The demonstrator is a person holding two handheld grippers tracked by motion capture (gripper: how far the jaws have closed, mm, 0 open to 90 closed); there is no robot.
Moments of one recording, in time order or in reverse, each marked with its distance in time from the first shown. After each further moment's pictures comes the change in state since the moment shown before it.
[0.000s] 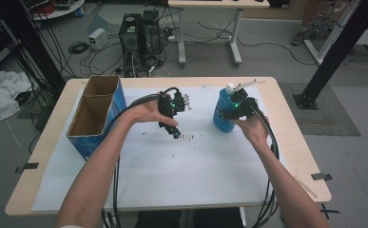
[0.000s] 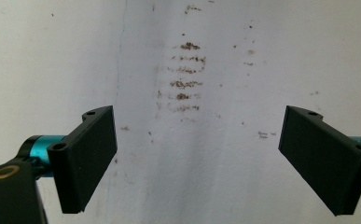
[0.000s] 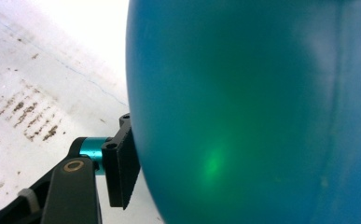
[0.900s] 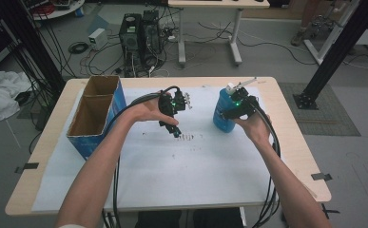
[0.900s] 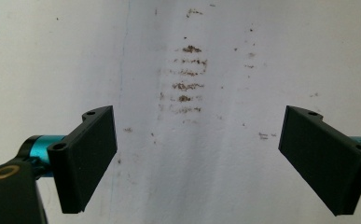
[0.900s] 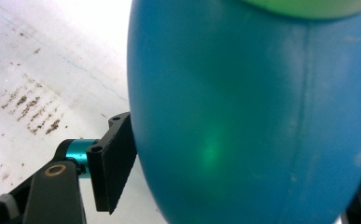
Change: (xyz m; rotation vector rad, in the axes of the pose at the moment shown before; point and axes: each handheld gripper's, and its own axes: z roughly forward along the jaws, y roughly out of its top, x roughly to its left) left arm 0.001 0.003 -0.003 -0.003 0.002 0.003; right arm -0.002 0.004 -0.004 0.030 0.008 -0.009
